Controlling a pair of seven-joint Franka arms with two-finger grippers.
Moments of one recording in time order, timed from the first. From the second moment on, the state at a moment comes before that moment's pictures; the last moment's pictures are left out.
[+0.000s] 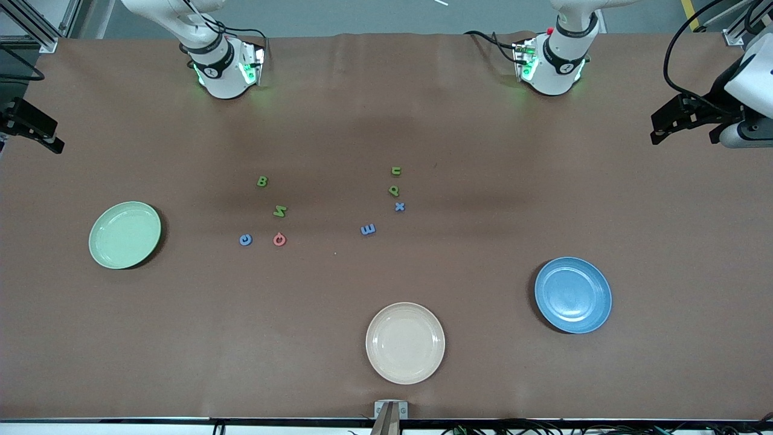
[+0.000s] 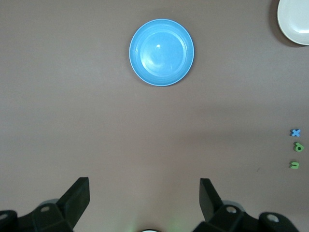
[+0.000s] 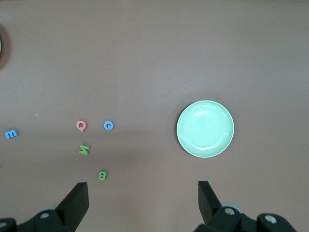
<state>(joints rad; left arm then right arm) 0.13 -0.05 -0.23 -1.54 0.02 1.48 -0.08 0.09 -0.02 -0.13 -1.45 -0.01 1.49 -0.05</state>
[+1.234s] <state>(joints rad) -0.26 0.44 -0.30 -1.54 0.11 1.92 -0.70 0.11 0.08 -0.11 -1.45 -0.01 1.49 -0.05</state>
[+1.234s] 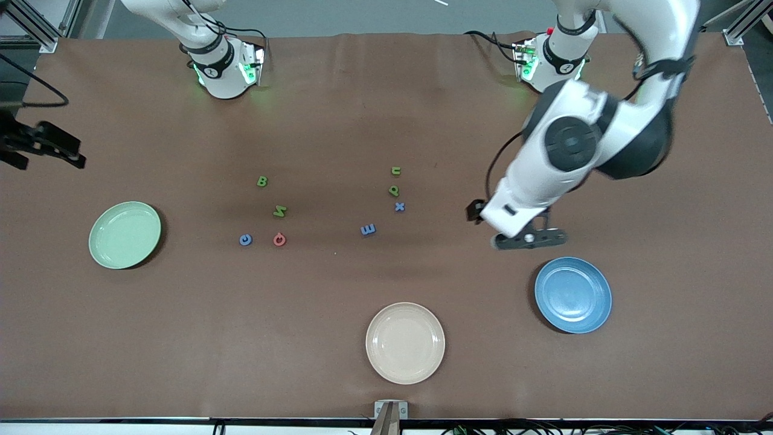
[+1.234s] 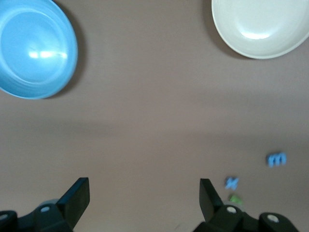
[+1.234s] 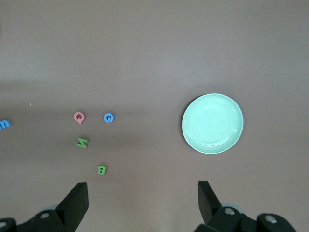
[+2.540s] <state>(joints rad) -0.56 0.73 -0.30 -1.66 0.21 2.33 -1.22 0.28 0.36 -0.10 -2.09 0.05 2.47 0.15</state>
